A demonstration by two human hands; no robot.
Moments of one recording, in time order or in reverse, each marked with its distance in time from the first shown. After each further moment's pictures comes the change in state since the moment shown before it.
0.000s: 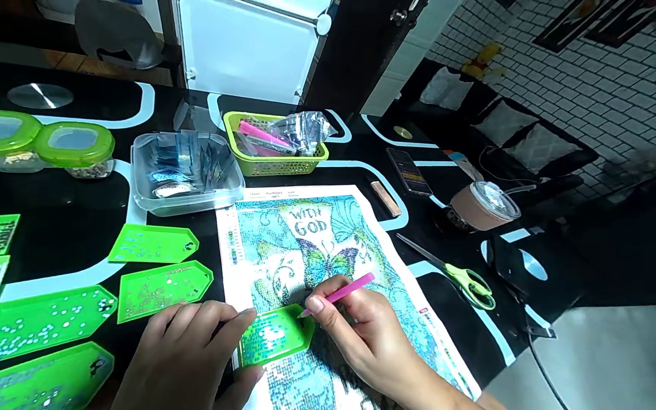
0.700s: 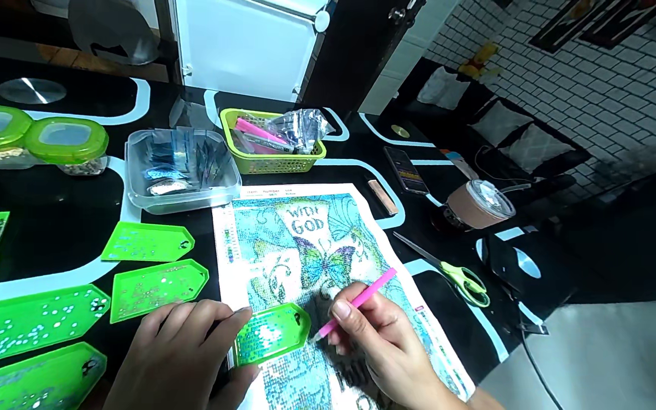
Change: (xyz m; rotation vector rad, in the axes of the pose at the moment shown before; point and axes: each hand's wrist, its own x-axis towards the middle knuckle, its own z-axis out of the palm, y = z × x) left_hand 0.000 -0.001 0.001 0.000 0.010 0.012; right_hand -0.024 -0.003 -0.008 0.458 0.075 0.210
